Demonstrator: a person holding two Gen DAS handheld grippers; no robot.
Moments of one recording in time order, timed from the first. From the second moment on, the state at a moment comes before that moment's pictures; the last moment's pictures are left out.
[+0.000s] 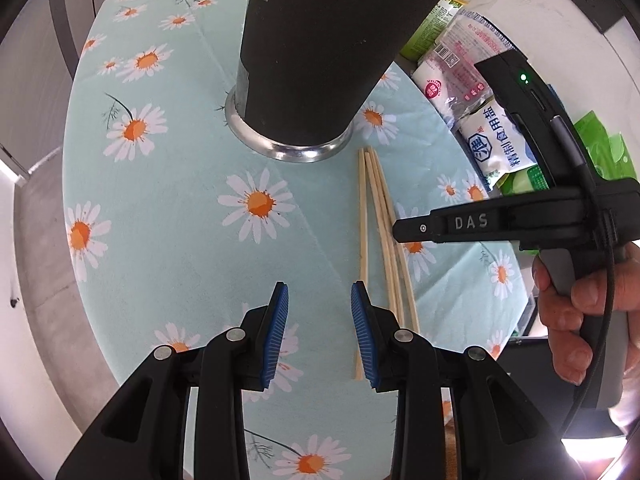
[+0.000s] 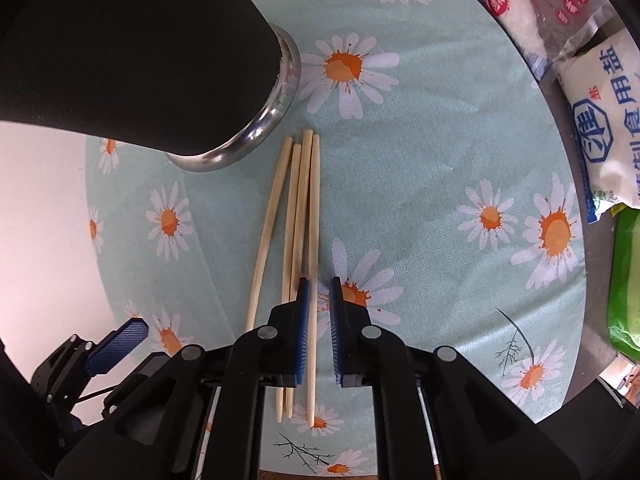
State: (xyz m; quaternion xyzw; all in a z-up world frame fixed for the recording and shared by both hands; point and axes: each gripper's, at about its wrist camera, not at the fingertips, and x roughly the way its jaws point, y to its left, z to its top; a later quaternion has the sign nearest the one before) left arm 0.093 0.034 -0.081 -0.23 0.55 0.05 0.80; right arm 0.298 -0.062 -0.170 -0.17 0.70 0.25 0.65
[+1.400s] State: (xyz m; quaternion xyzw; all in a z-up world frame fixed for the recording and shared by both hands) left arm 0.186 -0.012 -0.112 -0.15 0.64 0.09 0.75; right arm 0.328 -0.120 -0.128 -0.11 0.69 0.33 0.64
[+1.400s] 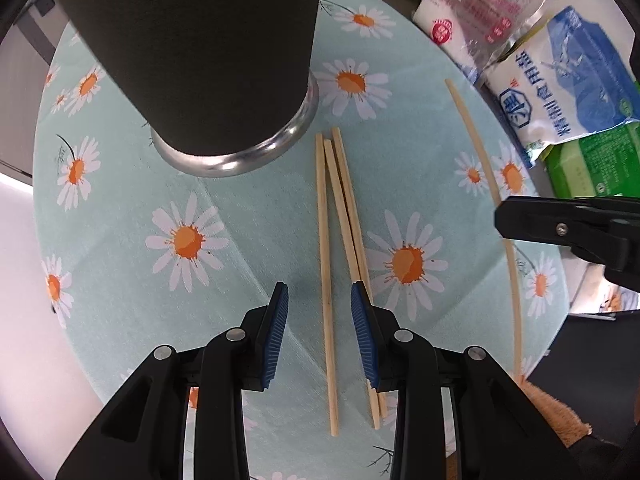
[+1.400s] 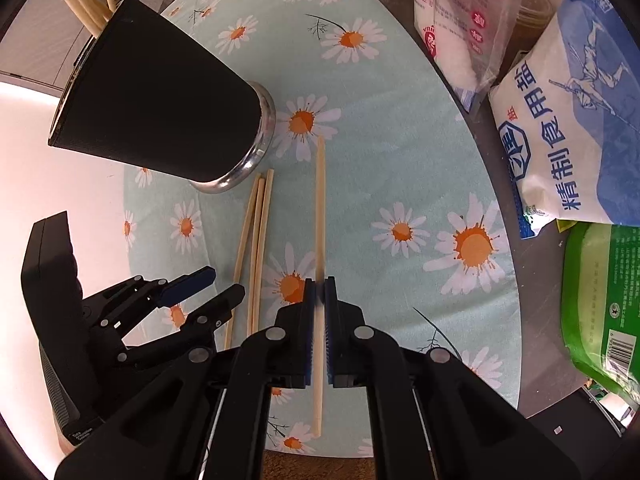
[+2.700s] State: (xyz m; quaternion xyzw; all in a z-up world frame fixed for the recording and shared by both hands) left arm 0.216 -0.040 -0.116 -0.13 0.67 0.13 0.72; right arm 0.338 -0.133 -0.121 -0.10 0.68 0.41 0.60
